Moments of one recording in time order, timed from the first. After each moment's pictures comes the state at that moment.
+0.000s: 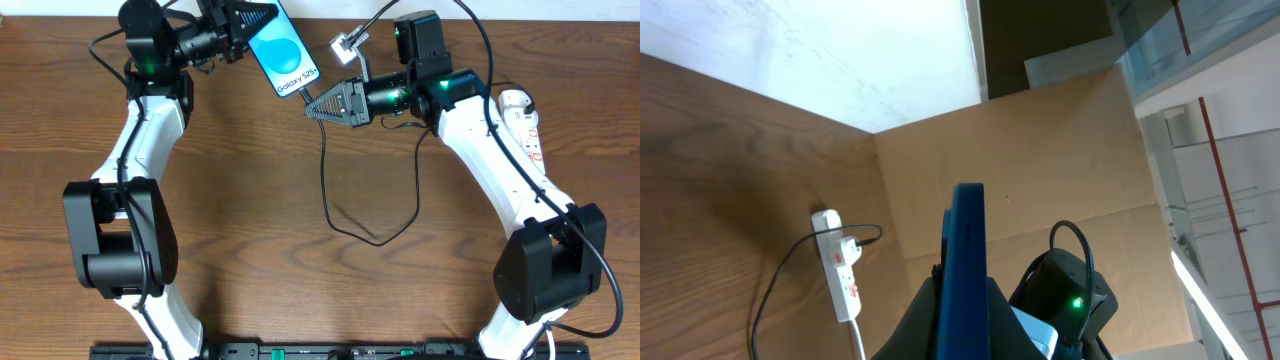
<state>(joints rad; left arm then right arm) 0.02 1.95 1.46 0.65 1.18 -1.43 0.35 1.88 1.63 -0.51 -1.17 0.23</state>
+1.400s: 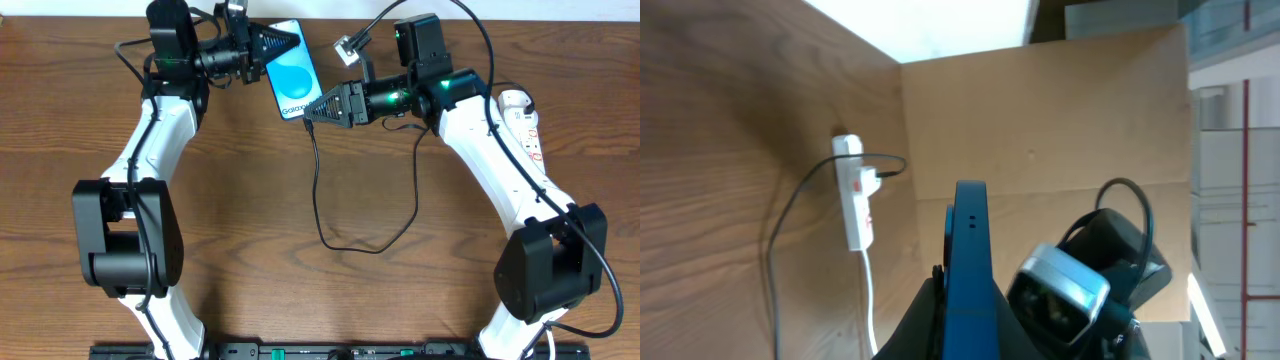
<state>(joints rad) -0.02 1.95 1.46 0.31 1.26 -1.24 0.35 1.88 1.63 -0.56 -1.08 0.24</state>
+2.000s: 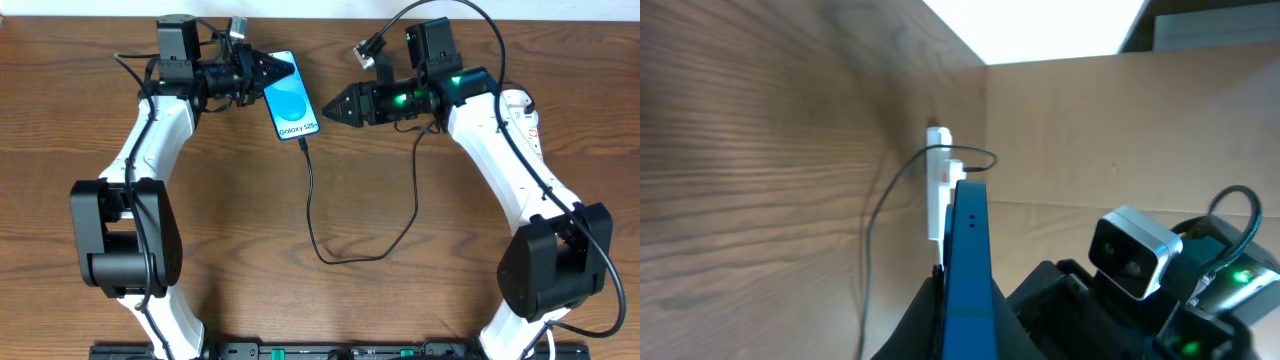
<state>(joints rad) -0.01 1.95 1.46 -0.15 1.14 -0.85 0.31 1.88 1.63 -0.71 -0.83 0.22</state>
